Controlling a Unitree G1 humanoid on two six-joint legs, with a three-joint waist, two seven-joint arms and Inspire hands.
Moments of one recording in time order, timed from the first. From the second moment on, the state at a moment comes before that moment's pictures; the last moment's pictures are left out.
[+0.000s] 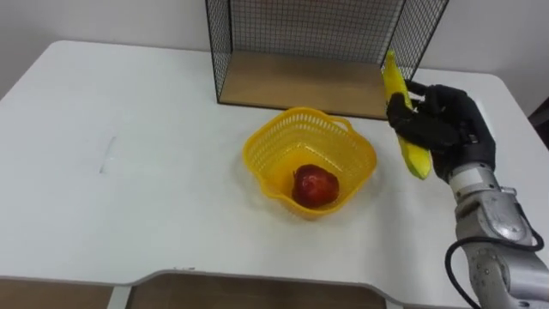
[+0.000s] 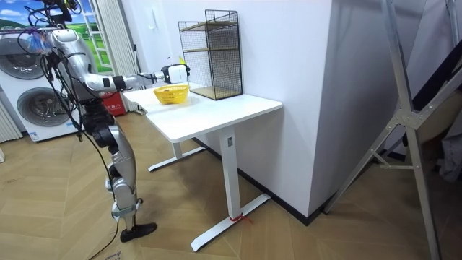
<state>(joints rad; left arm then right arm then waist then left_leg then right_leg) 0.26 0.18 0.13 1.01 0.45 0.07 0.15 -0.09 -0.32 -0.09 0.06 0.40 -0.03 0.02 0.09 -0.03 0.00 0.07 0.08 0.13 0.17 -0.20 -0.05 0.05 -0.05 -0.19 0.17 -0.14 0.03</state>
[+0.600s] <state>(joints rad) 0.22 0.18 0.11 1.01 0.44 0.06 0.15 -0.15 -0.33 0.01 -0.12 0.00 -0.03 0.01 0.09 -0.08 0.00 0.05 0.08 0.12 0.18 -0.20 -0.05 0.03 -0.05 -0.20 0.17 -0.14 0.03</state>
